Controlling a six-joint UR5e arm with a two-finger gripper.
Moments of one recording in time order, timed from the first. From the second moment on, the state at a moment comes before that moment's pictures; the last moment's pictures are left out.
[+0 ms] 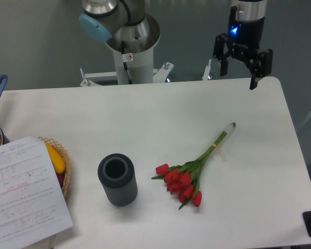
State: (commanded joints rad) arm 2.91 -1.52 -1.75 -1.14 1.29 1.73
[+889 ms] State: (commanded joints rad) arm 2.91 -1.52 -1.76 -1.13 1.27 1.67
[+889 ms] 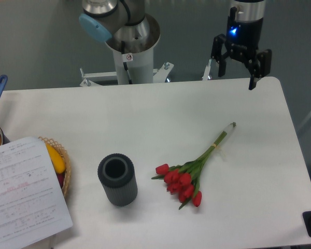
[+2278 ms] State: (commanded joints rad) arm 2.77 -1.84 -1.78 -1.01 1.28 1.39
